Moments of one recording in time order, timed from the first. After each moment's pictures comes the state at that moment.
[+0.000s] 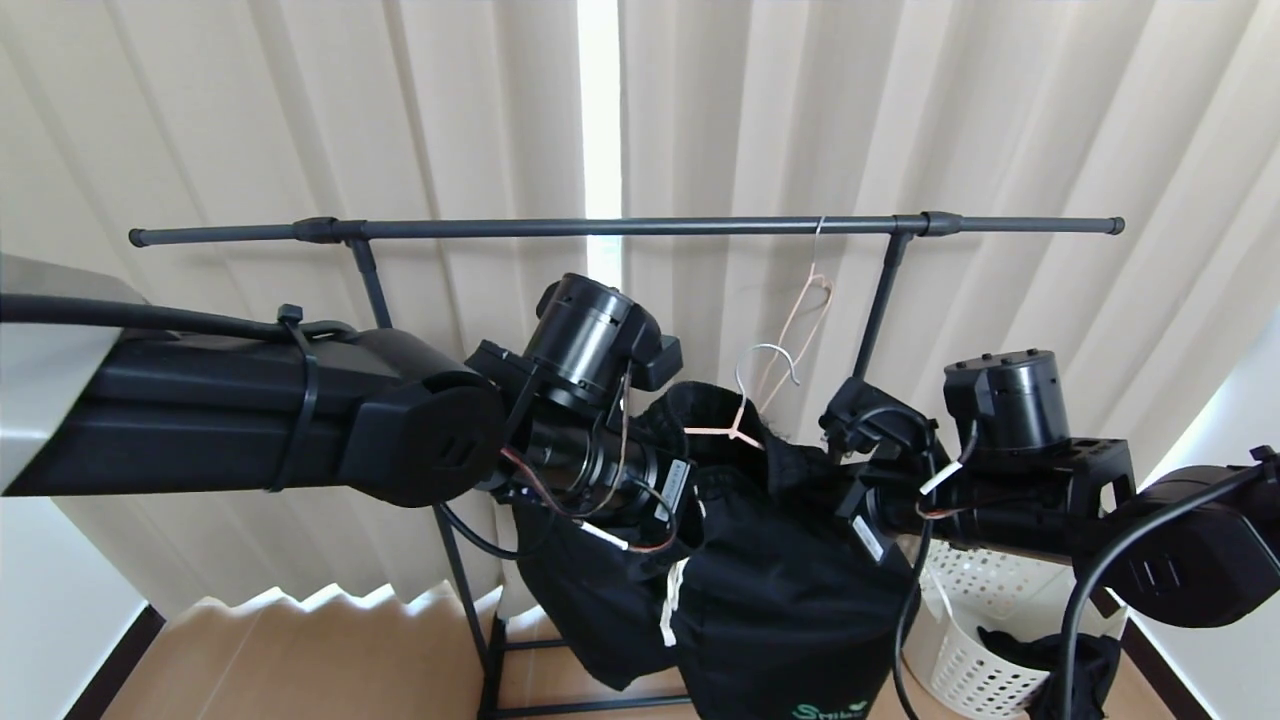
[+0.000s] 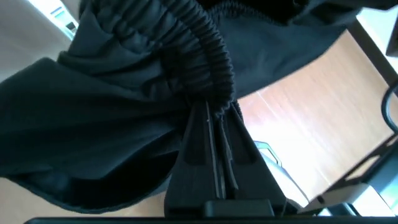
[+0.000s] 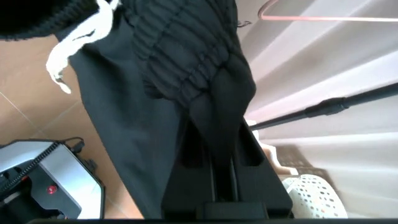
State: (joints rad) left arm -0.72 1.98 -1.39 0.18 -0.06 -0.12; right arm 0.43 1.81 -0.78 -0.45 0.15 -0.38
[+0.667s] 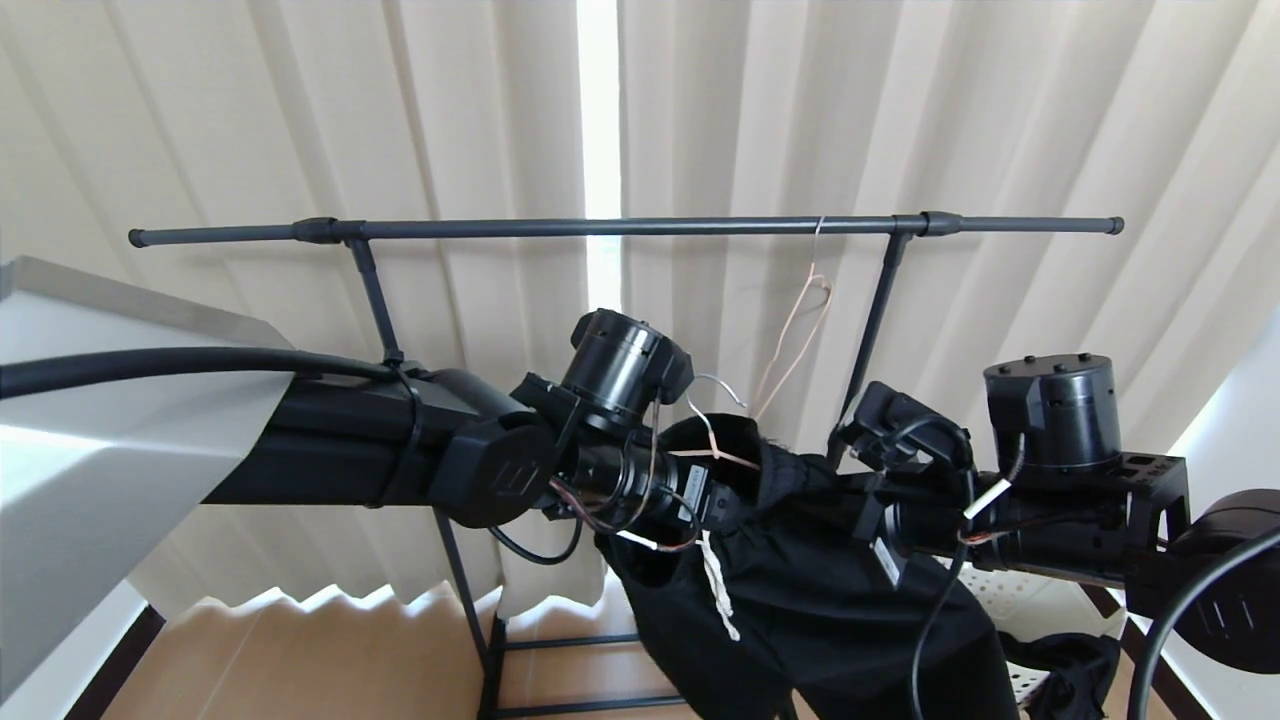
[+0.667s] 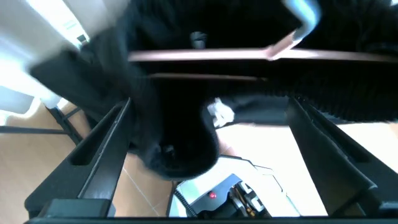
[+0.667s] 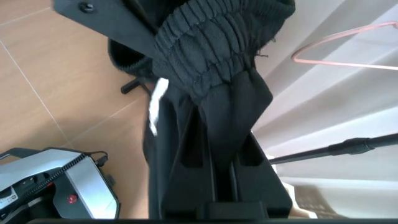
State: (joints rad) left arm -0.73 2.07 -1.40 0.05 0.00 -0.17; right arm 0.46 1.72 -0.70 -0.49 0.28 -0.38
